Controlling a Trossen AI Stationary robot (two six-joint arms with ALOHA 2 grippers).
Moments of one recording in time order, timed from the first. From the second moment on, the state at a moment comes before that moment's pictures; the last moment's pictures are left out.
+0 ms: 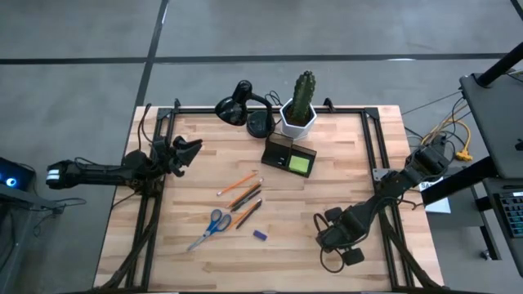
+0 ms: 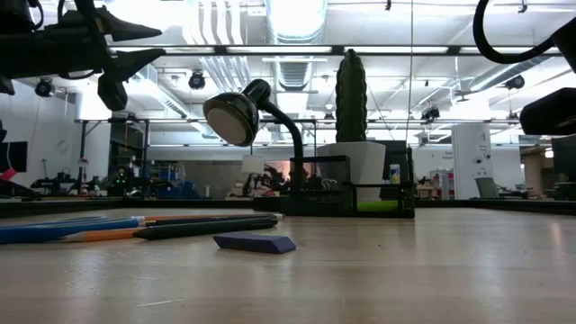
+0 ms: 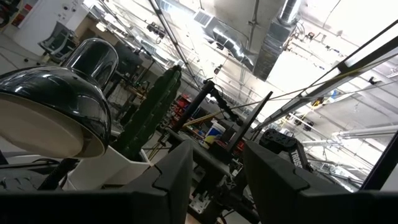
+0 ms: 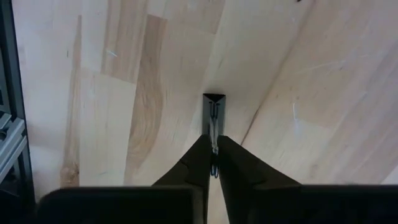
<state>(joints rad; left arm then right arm) 0.06 0.40 0.03 0.69 -0.35 -0.54 0.64 1.66 1.01 -0.85 -0.24 0.41</state>
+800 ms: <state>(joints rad) 0.06 0.40 0.03 0.69 -0.35 -0.54 0.59 1.66 1.13 -0.85 -0.14 0.69</state>
